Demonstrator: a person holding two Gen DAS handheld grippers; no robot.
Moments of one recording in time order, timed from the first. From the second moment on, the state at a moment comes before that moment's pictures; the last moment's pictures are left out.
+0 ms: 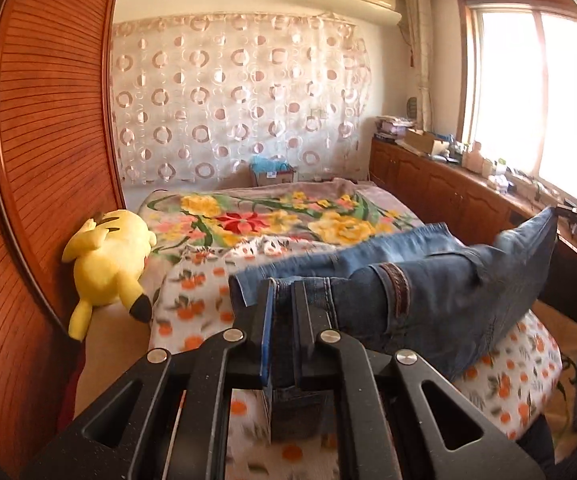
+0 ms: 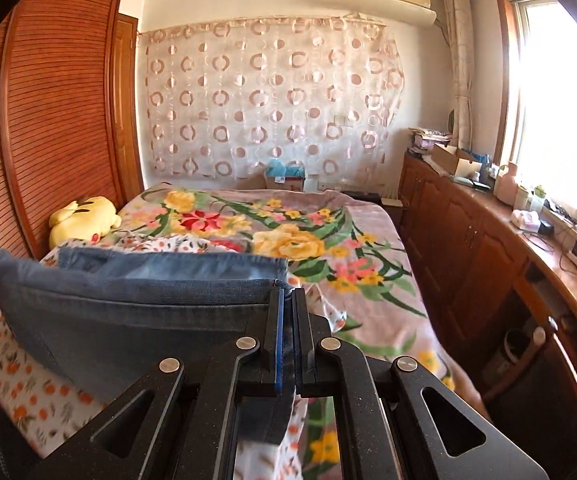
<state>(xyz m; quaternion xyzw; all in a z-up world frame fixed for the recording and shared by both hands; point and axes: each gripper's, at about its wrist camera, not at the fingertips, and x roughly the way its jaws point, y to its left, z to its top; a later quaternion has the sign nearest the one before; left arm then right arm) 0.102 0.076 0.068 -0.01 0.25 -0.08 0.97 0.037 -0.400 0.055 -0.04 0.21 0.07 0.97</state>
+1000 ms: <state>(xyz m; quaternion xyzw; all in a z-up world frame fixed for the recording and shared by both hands) 0.324 0.094 -0.044 0.01 0.39 -0.04 0.92 0.358 -0.339 -0.059 -0.06 0.37 0.06 0.93</state>
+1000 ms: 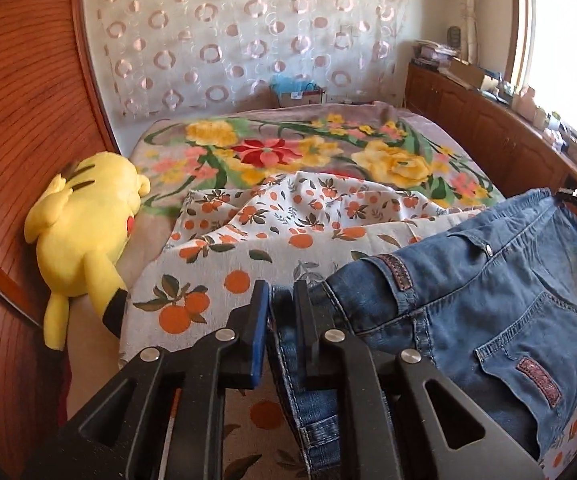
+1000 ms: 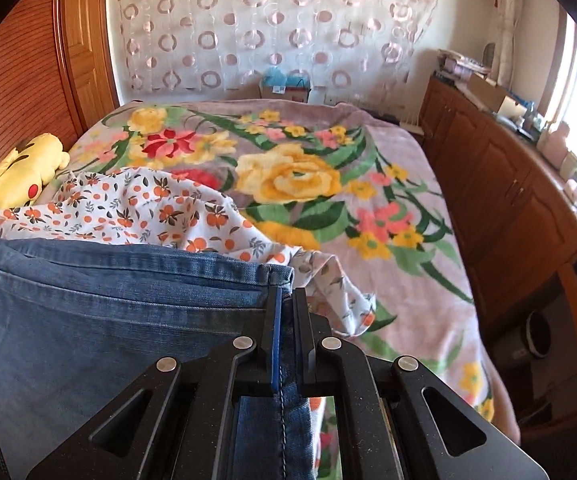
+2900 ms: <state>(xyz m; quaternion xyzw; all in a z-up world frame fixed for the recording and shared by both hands) 0.306 -0.015 -0.028 0.08 0.37 -0.14 0.91 0.373 -0.357 -0.022 -0.03 0.37 0.07 0.93</state>
